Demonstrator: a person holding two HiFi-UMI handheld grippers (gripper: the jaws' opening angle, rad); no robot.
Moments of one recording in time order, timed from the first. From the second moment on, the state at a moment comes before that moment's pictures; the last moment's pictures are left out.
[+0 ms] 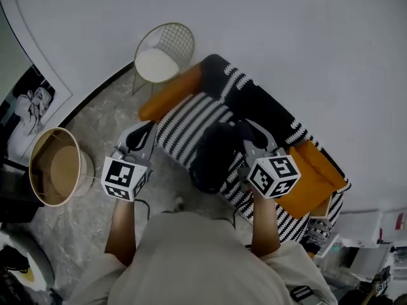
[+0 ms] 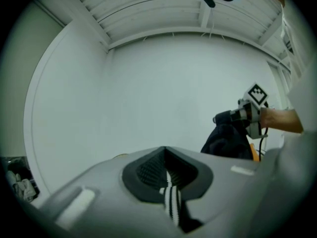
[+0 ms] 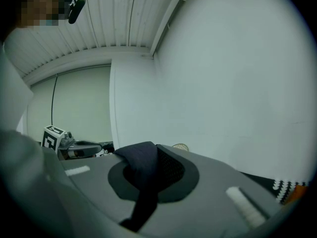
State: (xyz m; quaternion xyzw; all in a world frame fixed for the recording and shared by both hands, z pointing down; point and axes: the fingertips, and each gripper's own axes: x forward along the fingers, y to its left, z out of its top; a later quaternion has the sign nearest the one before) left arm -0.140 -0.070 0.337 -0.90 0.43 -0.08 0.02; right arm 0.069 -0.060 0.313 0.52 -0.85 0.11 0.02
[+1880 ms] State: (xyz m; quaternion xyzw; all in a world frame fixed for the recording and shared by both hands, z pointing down) left arm -0.127 -0.299 0.420 -0.88 0.46 -0.14 -0.05; right arm 0.081 -0.335 0.419 0.49 -0.85 0.20 0.06
